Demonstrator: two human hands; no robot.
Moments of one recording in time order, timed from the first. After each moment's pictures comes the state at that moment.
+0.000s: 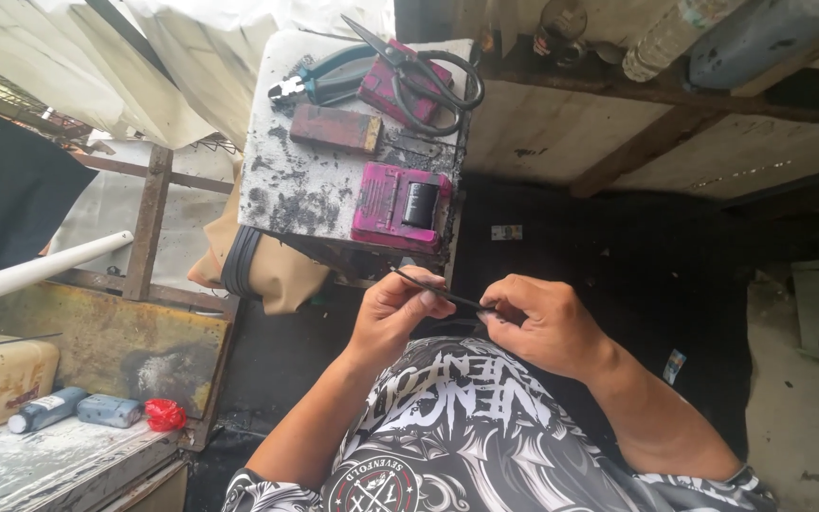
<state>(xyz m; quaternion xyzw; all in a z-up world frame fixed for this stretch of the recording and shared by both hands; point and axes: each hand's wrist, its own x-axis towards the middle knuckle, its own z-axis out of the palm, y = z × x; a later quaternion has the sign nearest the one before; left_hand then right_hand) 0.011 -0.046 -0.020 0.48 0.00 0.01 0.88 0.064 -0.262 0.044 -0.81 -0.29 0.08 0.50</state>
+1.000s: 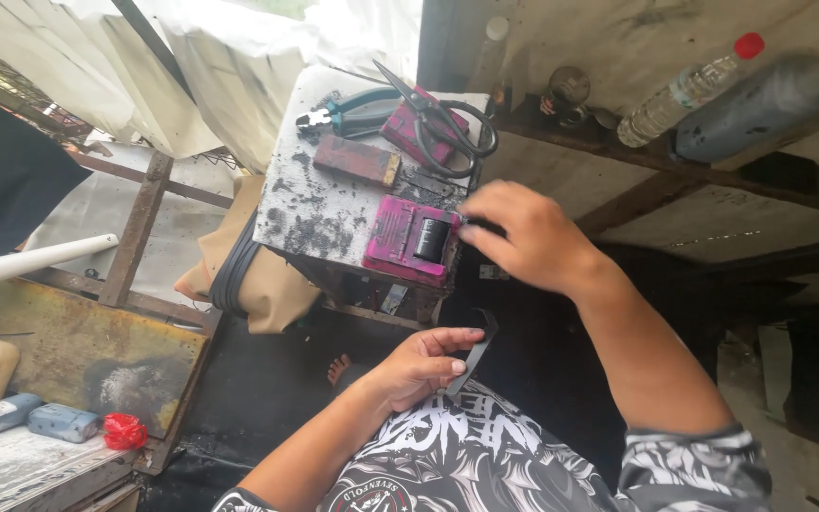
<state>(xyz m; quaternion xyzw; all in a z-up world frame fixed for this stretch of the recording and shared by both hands) 0.000 -0.065 -0.081 0.29 0.06 -0.25 0.92 0.188 -0.207 0.096 -0.85 -0.44 0.04 0.28</state>
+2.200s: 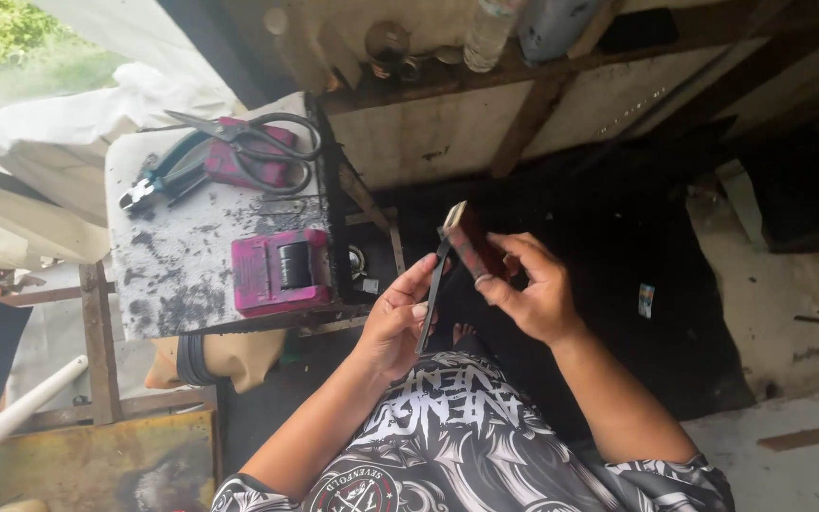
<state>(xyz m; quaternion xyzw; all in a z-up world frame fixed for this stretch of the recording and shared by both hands) 0.069 -0.147 -0.028 0.22 0.02 -0.25 0.94 0.082 -0.369 -0.021 -0.76 -0.13 -0.15 0.62</state>
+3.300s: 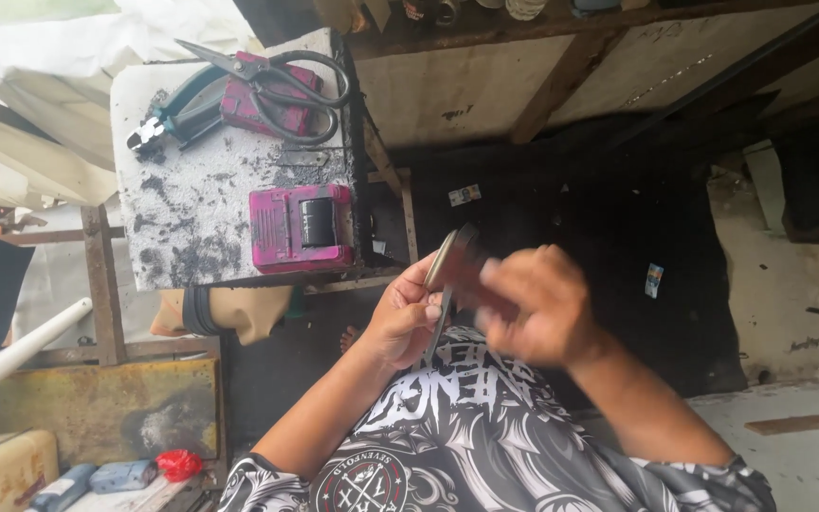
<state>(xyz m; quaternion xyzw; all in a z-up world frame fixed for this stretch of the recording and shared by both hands) 0.041 -0.131 -0.045 0.20 -0.03 -0.21 0.96 0.048 -0.319 0.032 -0.79 -0.35 -0.31 0.41</state>
